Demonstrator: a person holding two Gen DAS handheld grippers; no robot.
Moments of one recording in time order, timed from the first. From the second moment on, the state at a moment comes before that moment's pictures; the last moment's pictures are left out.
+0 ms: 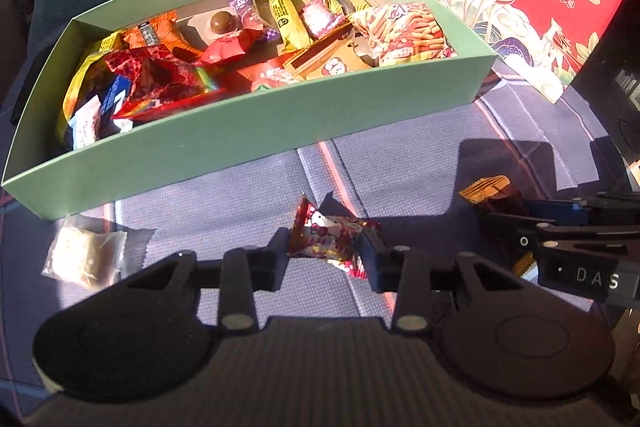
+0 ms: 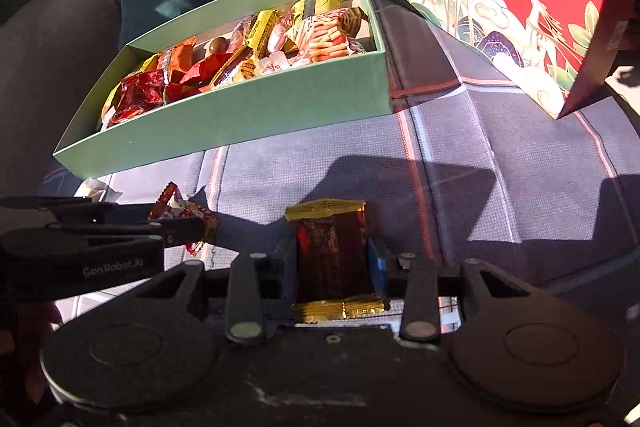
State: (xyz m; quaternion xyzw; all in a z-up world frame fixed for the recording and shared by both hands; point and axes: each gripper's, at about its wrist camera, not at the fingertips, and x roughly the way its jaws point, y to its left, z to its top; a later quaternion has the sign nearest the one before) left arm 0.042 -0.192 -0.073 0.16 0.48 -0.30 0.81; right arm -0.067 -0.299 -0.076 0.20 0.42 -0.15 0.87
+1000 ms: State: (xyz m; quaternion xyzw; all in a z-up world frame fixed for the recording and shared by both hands) left arm 0.034 -0.197 -0.072 0.19 0.47 -0.32 0.80; right arm -0.074 -0.312 -0.075 0.26 0.41 -0.15 0.86
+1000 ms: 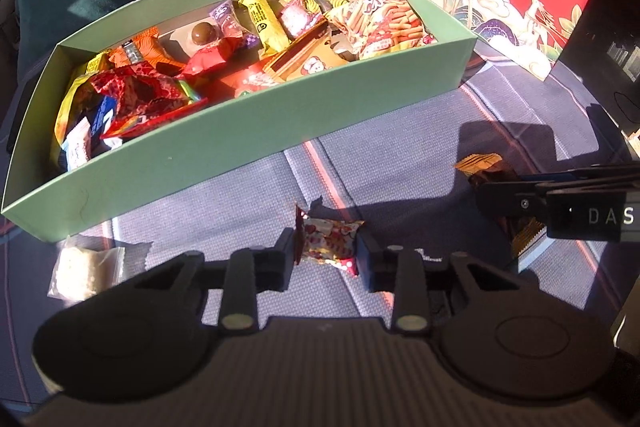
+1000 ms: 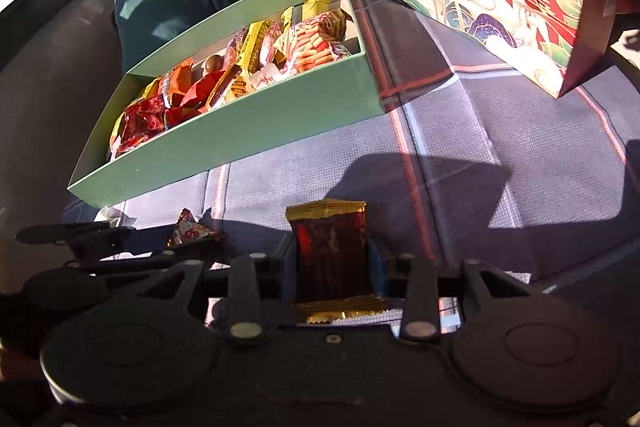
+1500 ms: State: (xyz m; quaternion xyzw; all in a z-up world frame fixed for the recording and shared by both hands) left arm 0.040 -0.162 -0.046 0.12 0.48 -0.32 0.81; right arm -0.068 -0.304 -0.059 0.25 0.41 -0.14 0.87
